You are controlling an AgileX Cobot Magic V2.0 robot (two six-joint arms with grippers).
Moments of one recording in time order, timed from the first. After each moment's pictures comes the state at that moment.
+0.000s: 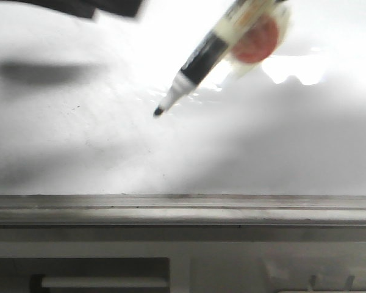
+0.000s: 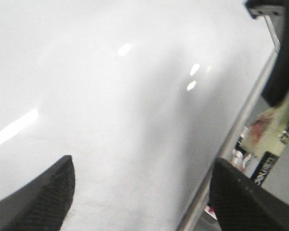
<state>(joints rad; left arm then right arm) -0.55 1.02 -0.76 -1.14 0.46 1.16 0.35 1.05 -0.93 0.91 0.96 -0.86</state>
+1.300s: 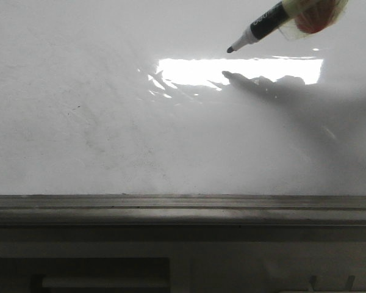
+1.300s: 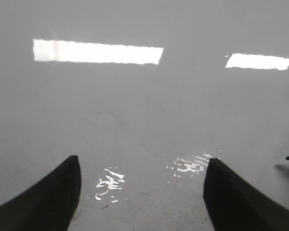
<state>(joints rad) -0.35 0.49 -0.40 -1.36 0.13 1.16 0.45 0.81 -0.61 0.94 0.28 -0.88</state>
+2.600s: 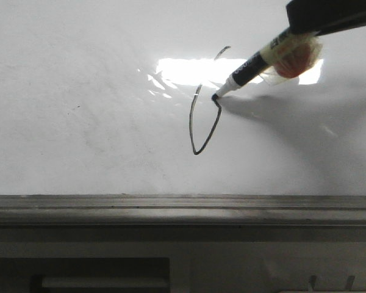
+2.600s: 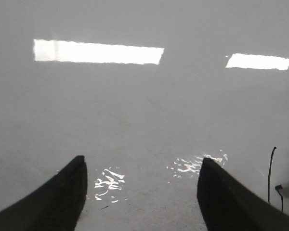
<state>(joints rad) -0.35 0.49 -0.40 -1.36 0.13 1.16 0.46 0.91 -0.64 0.91 0.36 -0.86</state>
